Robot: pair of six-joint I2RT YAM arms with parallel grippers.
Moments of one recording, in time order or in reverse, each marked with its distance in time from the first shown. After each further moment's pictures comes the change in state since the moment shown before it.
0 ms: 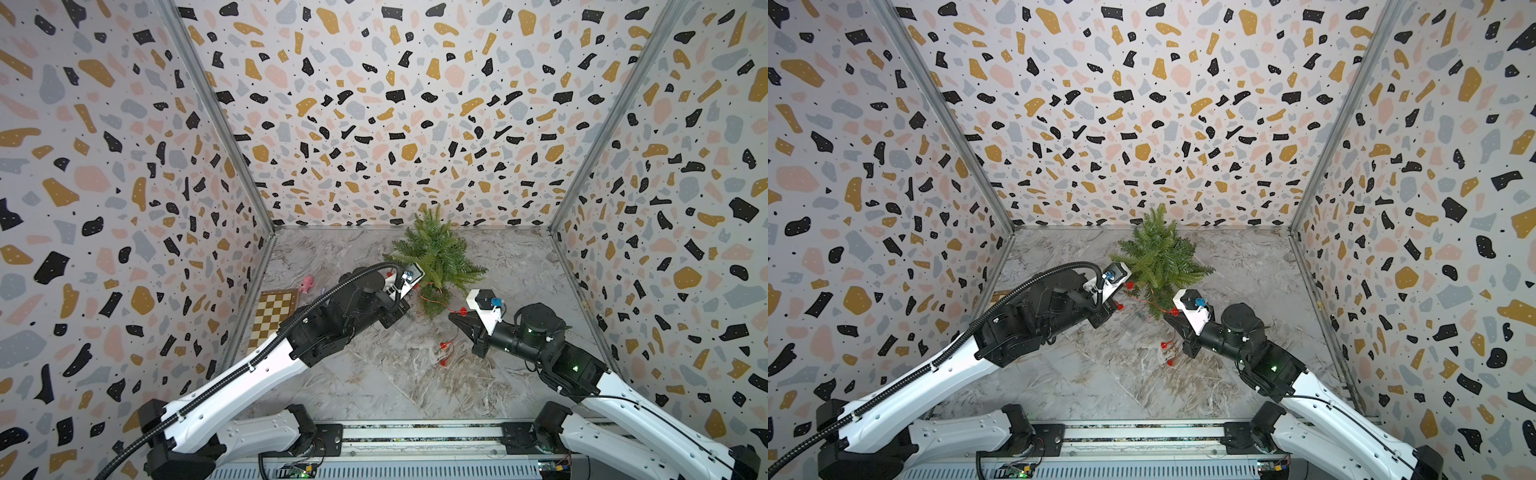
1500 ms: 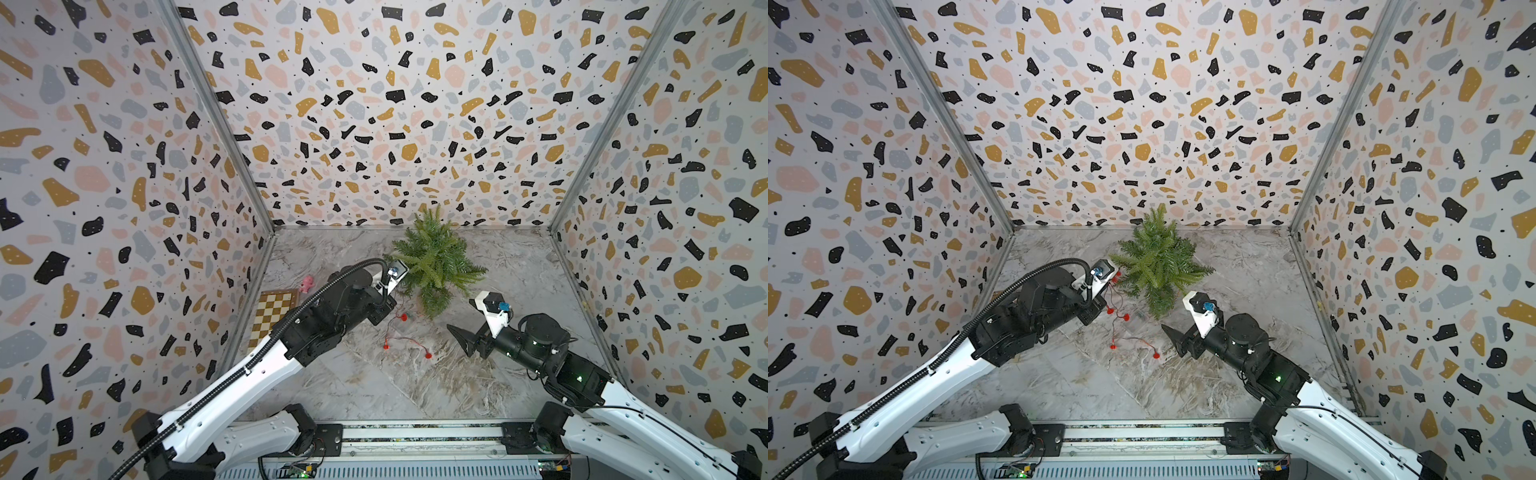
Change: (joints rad) left arm 0.130 -0.041 -0.068 -0.006 0.038 -0.014; right arm 0.036 -0.094 -0.069 0.020 0.218 0.031
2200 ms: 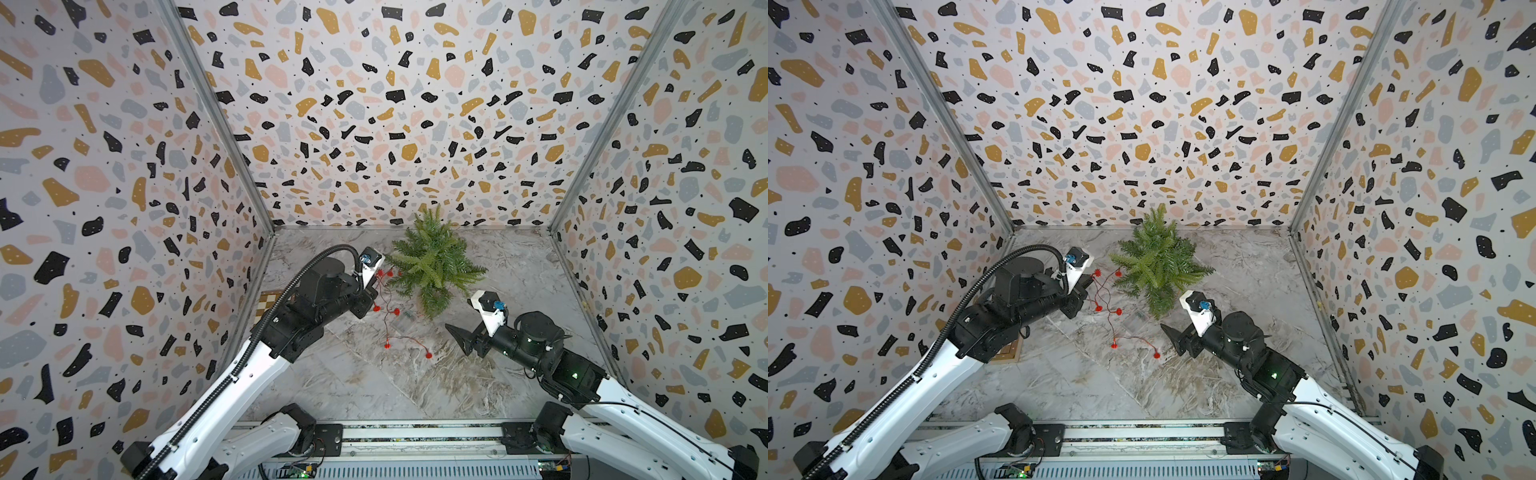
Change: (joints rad) left arm 0.218 -0.045 -0.001 -0.023 0.209 -0.077; right arm 0.000 0.047 0.011 -0.002 0.011 -0.013
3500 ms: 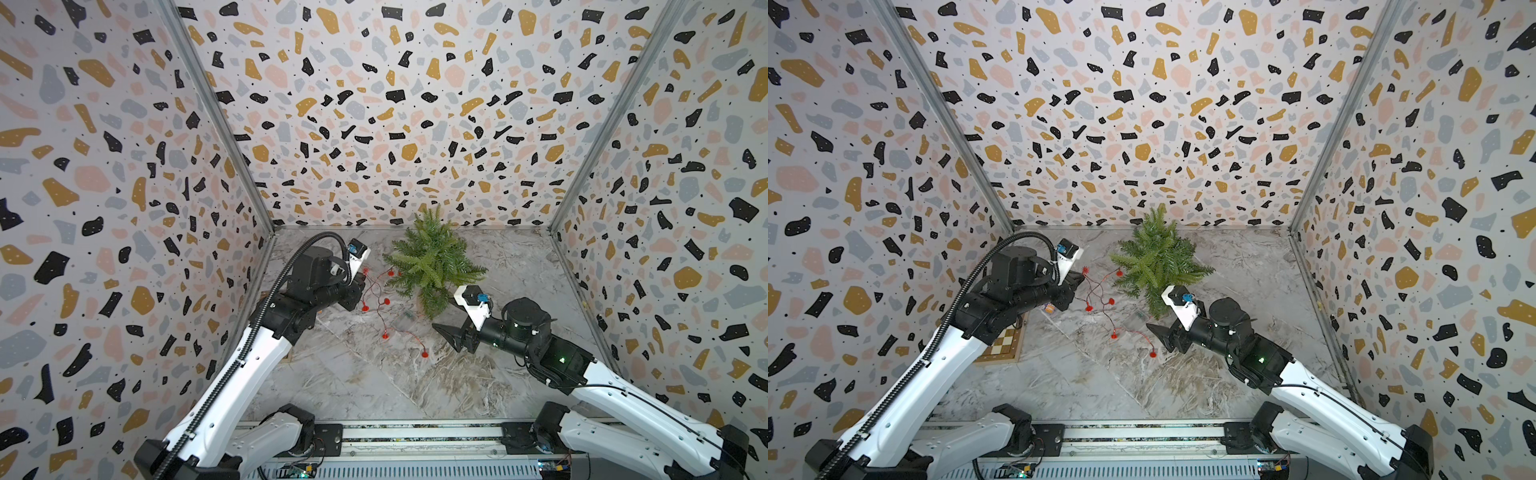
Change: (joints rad) left arm 0.158 0.037 -0.005 -0.085 0.141 -0.002; right arm 0.002 0.141 0.104 0.017 -0.177 -0.029
